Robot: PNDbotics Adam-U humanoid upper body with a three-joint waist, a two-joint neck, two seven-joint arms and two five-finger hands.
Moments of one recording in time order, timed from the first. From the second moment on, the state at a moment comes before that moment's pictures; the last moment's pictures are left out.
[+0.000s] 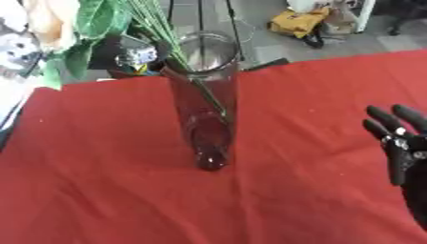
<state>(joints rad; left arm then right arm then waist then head) -1.12 0.64 -0.24 -1.53 -0.40 0.06 -0.72 -0.27 -0.26 -0.01 -1.98 -0.20 -0.36 0.25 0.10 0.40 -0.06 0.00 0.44</state>
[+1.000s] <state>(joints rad) -1.04 0.70 -0.23 -1.57 -0.37 0.04 -0.70 -0.27 -0.26 -0.02 -1.98 -0.20 -0.36 0.25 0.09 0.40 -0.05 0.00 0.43</state>
